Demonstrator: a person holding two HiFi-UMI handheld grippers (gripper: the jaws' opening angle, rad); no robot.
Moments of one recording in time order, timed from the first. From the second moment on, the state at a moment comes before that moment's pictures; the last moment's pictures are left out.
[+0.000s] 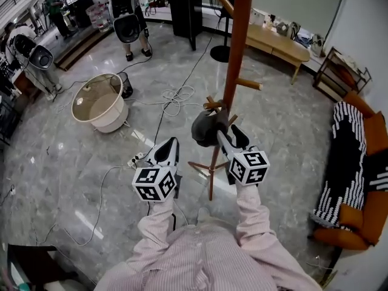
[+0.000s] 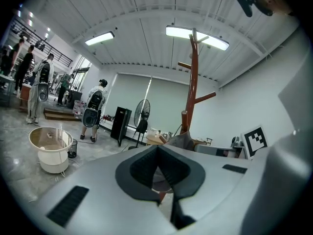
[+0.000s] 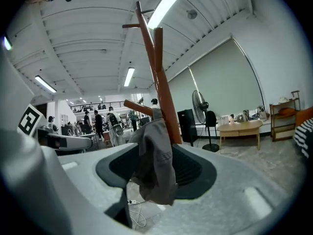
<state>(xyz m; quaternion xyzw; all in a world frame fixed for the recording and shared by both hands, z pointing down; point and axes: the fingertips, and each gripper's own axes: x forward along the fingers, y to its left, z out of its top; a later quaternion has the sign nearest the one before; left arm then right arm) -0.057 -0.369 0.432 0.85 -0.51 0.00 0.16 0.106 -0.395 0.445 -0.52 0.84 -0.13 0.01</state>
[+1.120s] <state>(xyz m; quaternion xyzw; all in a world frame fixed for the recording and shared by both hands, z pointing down) -0.059 -0.406 0.453 0.85 -0.49 0.02 0.18 0.094 -0.421 0.463 -0.55 0.83 -0.11 -0.06</state>
